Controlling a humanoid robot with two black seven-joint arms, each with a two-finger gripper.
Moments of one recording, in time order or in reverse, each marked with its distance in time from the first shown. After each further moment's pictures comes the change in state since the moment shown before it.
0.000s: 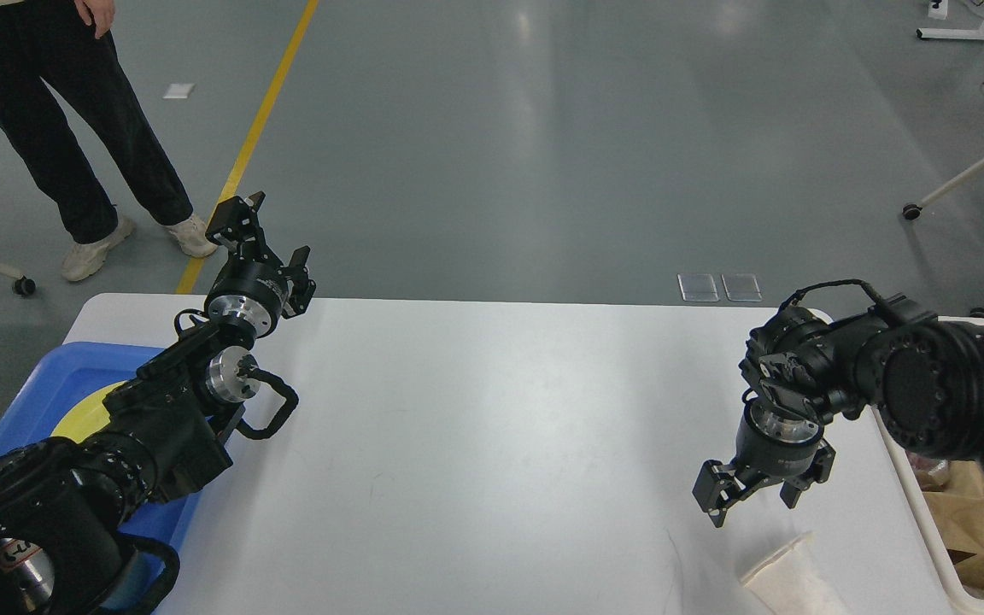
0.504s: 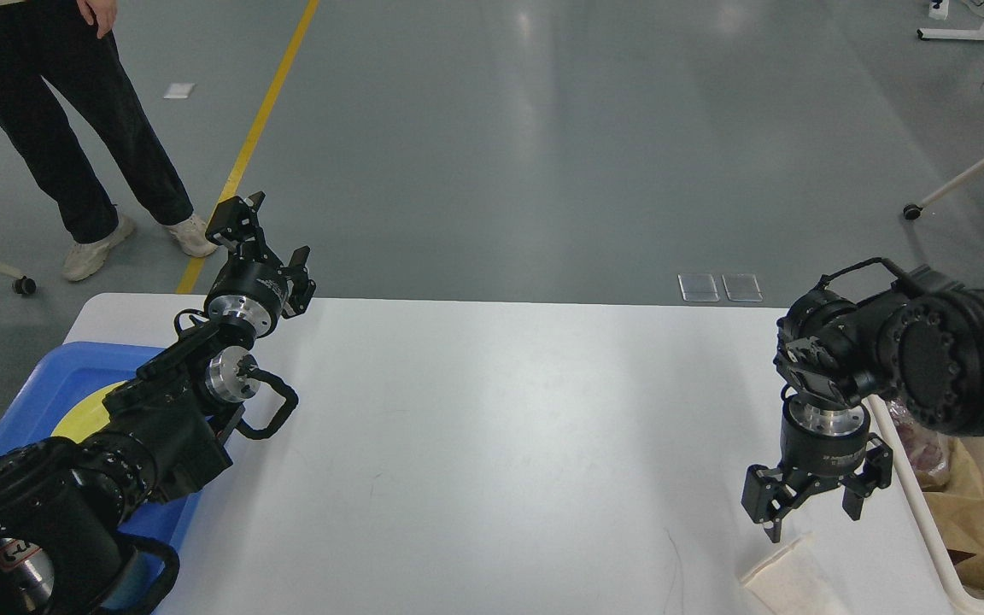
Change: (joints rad) left arm 0.000 0.001 0.000 0.000 0.000 0.000 0.000; right arm 0.025 -0.017 -0.098 0.091 0.000 0.085 0.001
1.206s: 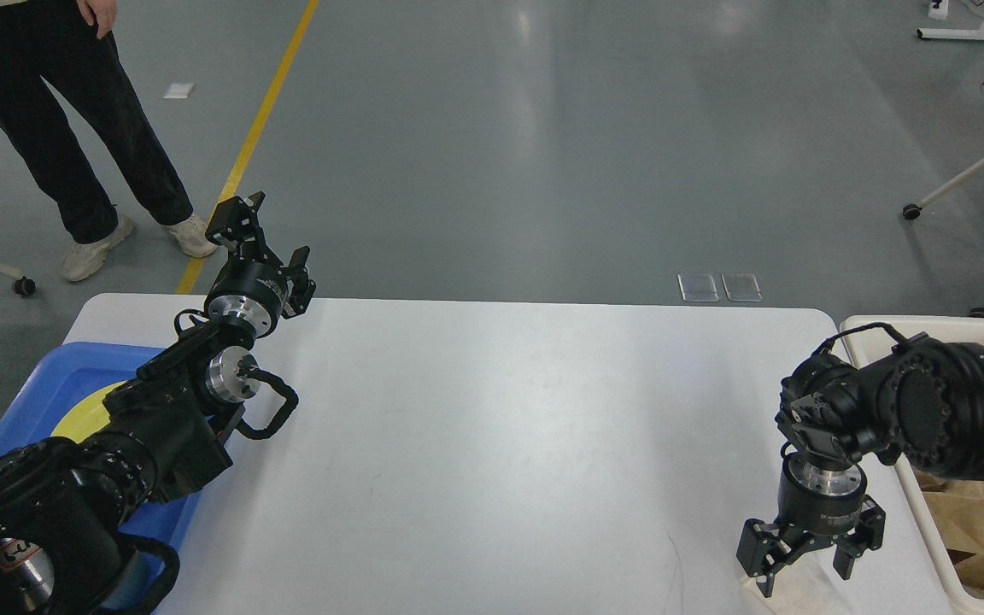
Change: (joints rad) left arm 0.000 0.000 0.000 0.000 0.000 0.000 0.001; right arm -0.166 -0.024 0.050 -0.049 0.010 -0.083 -0.002
